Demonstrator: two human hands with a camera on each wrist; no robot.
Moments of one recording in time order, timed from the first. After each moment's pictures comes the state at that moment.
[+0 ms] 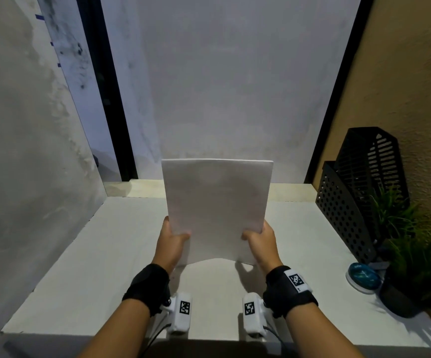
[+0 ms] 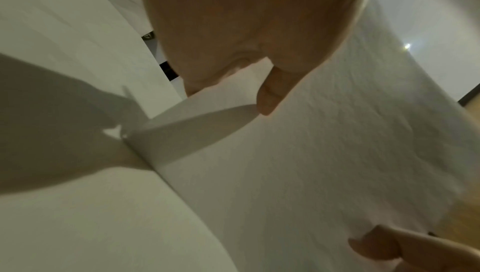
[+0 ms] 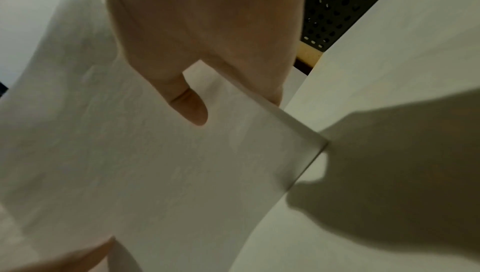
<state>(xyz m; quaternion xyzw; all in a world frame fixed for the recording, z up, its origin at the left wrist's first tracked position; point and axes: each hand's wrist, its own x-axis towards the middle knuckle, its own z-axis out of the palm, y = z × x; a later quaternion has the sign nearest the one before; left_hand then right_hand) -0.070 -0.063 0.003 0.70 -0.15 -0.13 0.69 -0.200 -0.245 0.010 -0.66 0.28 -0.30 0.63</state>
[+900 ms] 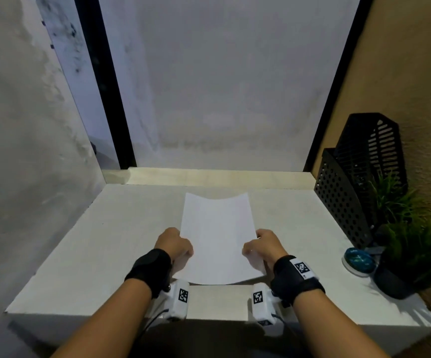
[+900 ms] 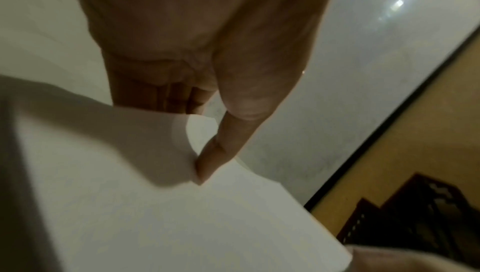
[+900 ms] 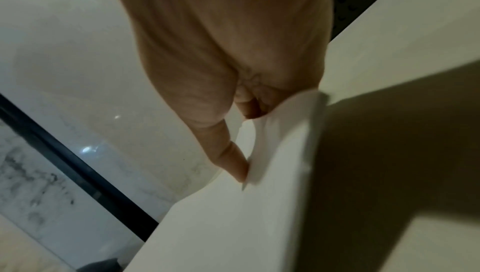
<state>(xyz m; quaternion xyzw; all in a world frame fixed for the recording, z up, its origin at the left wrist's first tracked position) -0.076 -0.059 -0.006 0.89 -0.10 -0.24 0.36 -0.215 -0.267 -0.026 -0.74 0.41 -0.05 0.53</state>
